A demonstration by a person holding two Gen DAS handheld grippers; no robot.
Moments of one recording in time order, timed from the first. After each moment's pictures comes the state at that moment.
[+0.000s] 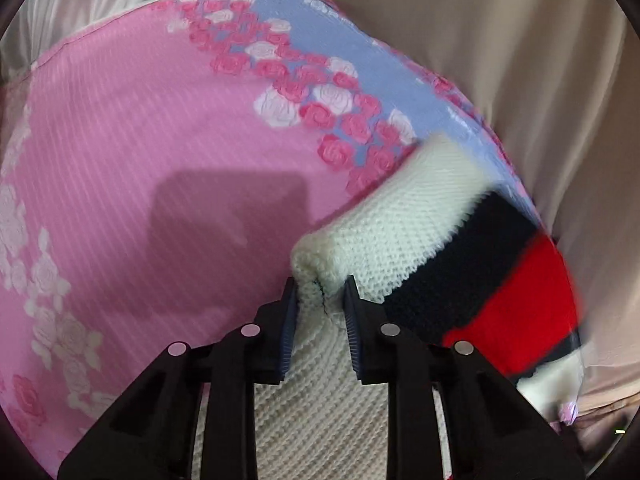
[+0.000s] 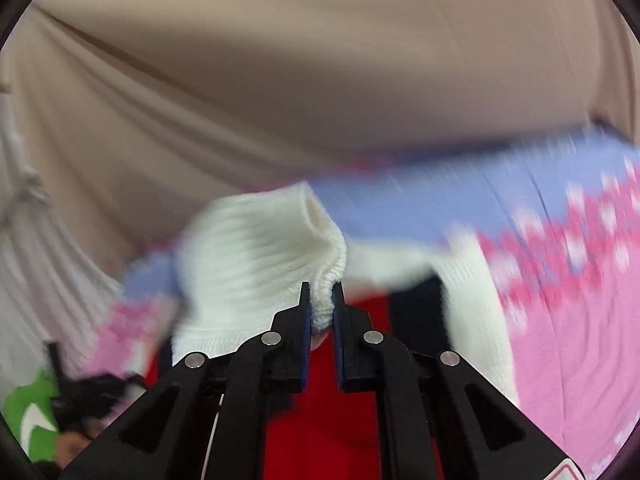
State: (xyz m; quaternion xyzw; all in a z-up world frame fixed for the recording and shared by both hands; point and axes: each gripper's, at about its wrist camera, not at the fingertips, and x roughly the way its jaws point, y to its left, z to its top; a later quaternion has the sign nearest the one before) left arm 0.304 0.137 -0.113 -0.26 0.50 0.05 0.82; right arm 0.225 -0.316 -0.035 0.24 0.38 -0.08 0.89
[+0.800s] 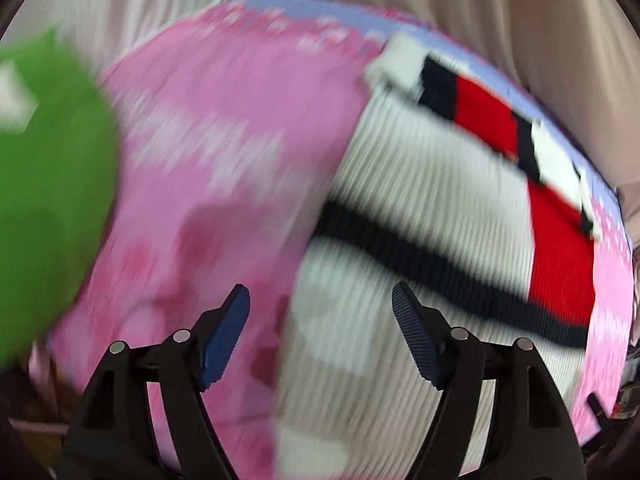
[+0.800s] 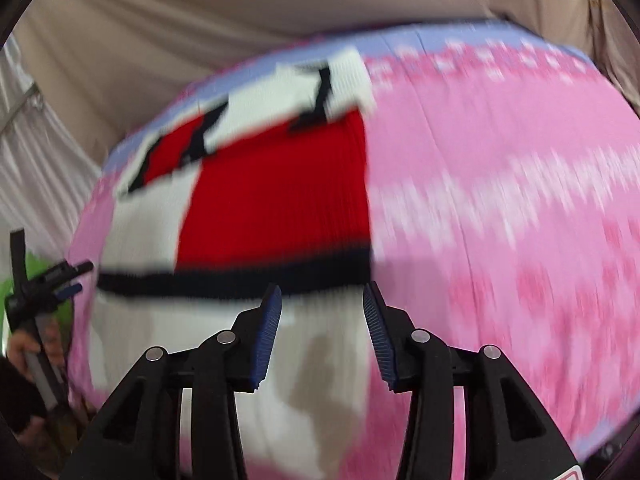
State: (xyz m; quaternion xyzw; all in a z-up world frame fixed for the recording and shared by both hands) left arm 0.099 0.183 -0.087 -0.08 0.56 -0.03 0.83; right arm -0.034 -0.273 -0.046 0.23 0.49 -0.09 0.83
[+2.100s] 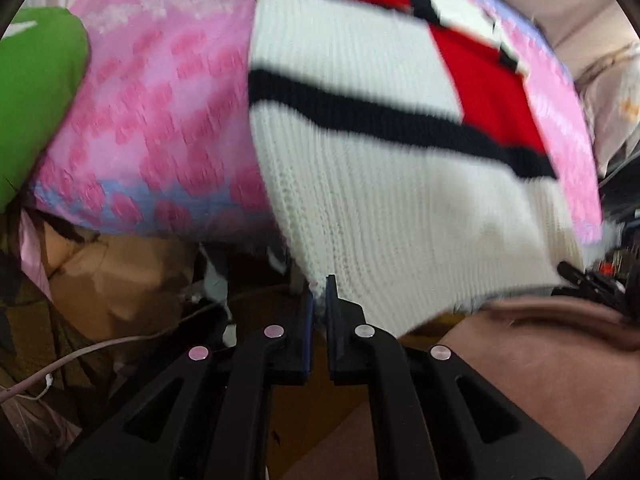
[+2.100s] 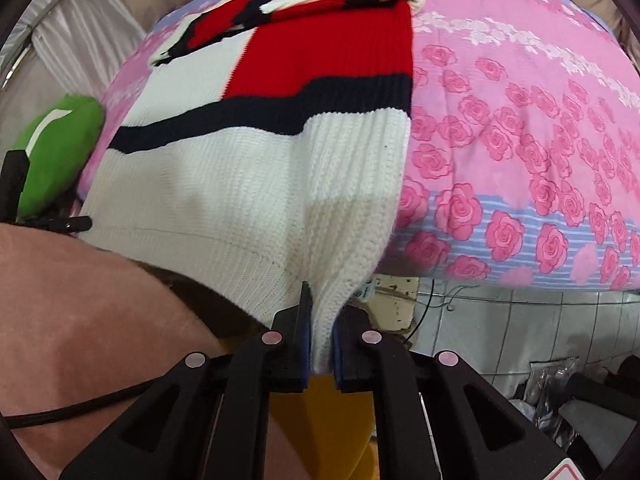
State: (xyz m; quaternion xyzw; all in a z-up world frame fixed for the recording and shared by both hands) left arm -0.071 0.158 -0.055 0.00 0.65 -0.19 0.73; right arm -0.212 -0.232 -0.042 0.16 0.60 0.03 0.78
